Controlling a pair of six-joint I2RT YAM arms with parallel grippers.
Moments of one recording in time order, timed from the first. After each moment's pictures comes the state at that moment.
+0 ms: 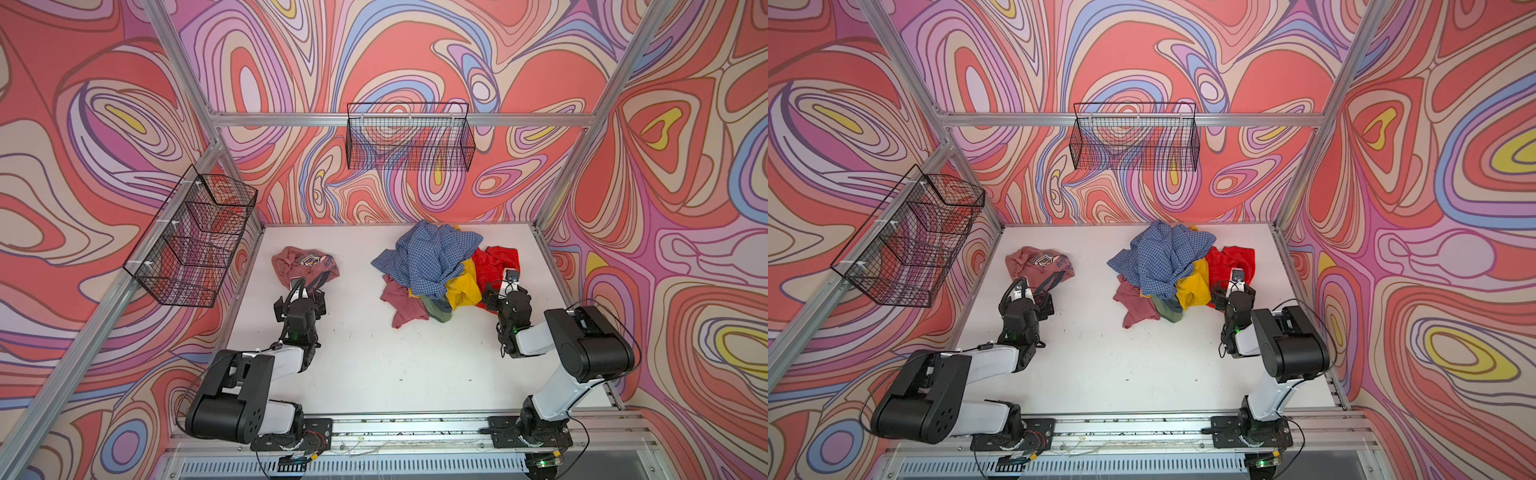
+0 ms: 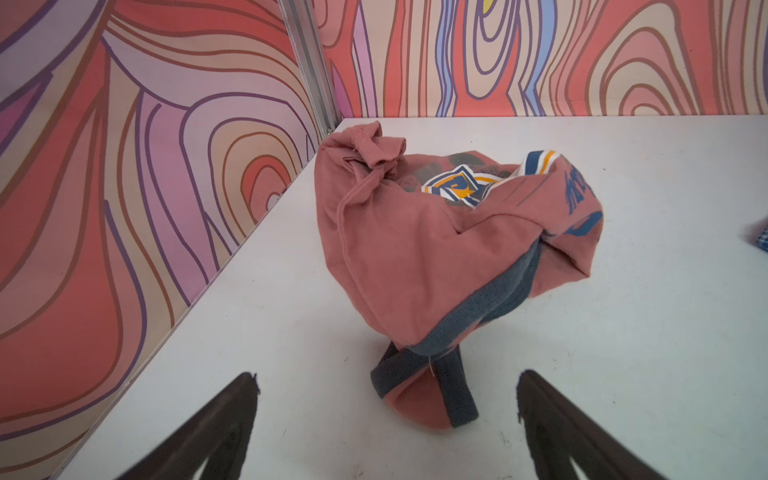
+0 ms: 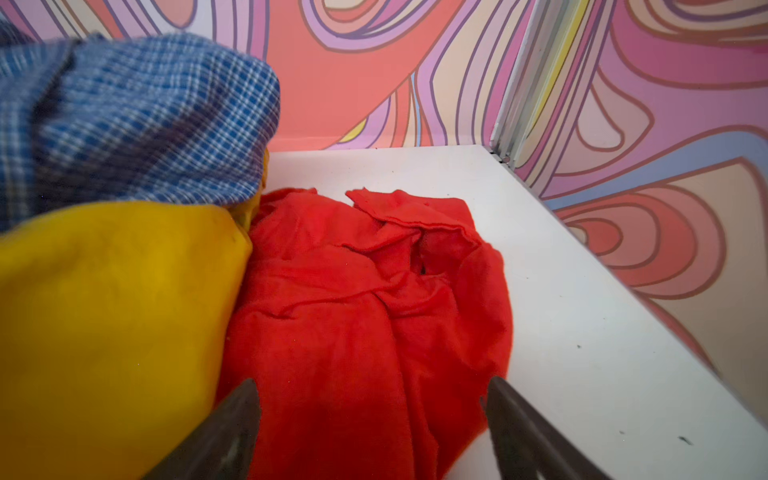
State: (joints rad) left arm -0.14 1.42 0.29 0.79 -0.49 -0.04; right arm 0.07 1.72 0.38 1.09 0.22 0.02
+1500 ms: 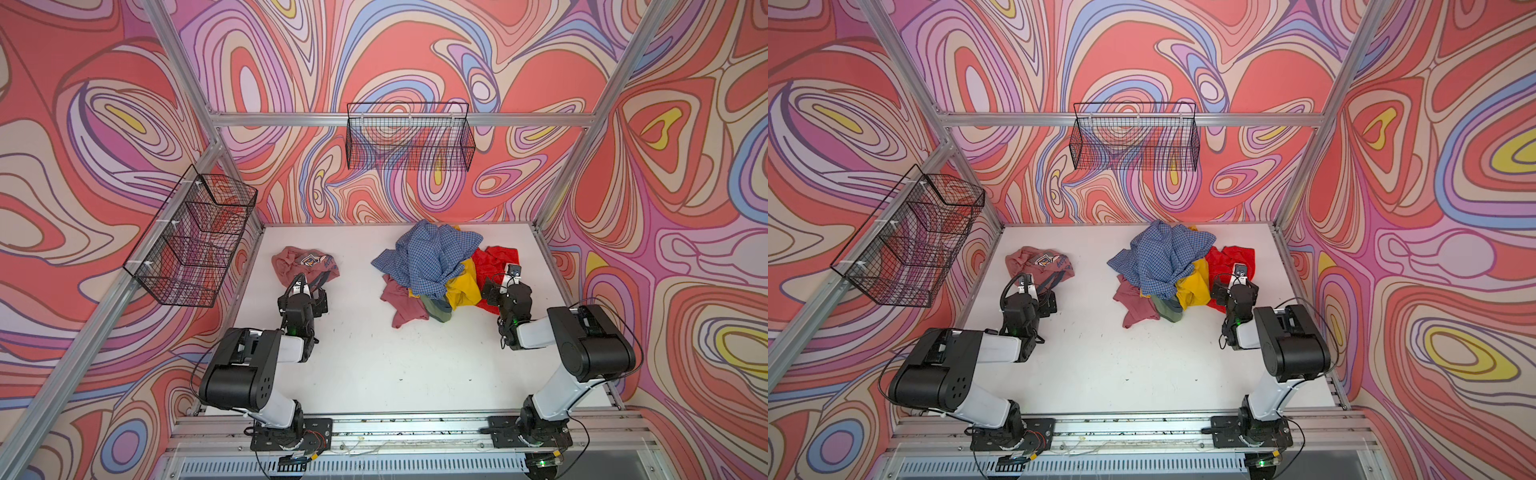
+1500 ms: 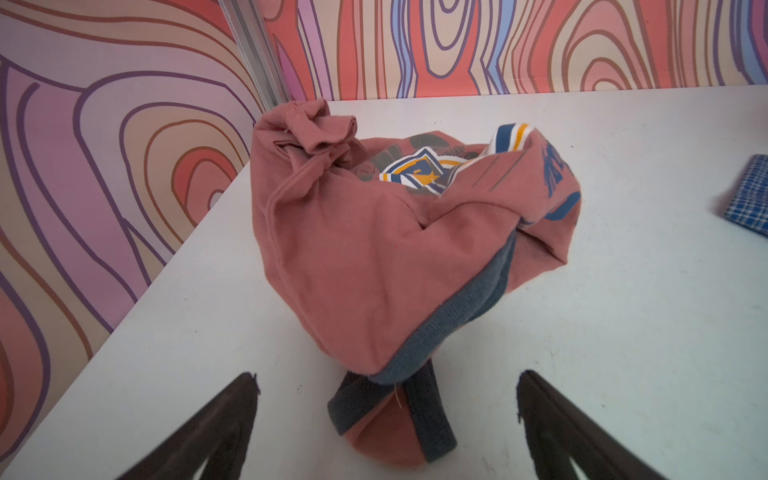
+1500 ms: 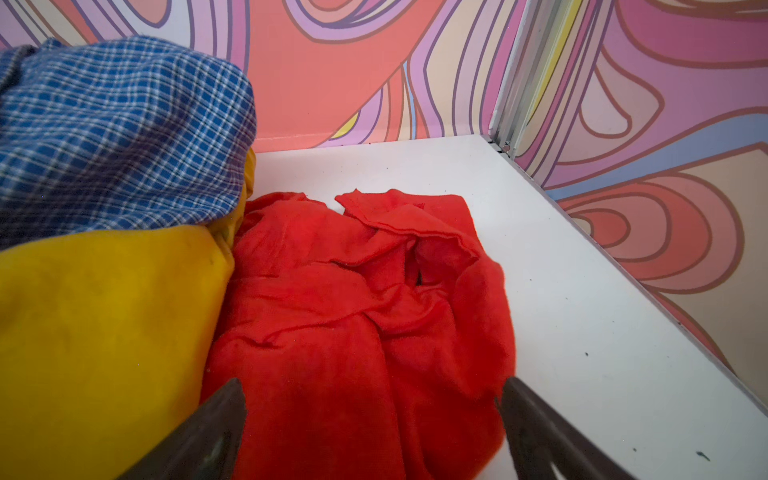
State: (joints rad) left arm -0.07 1.55 0.35 0.83 -0.31 -0.02; right arm 0.04 1.72 0.45 0.98 0.21 0.07
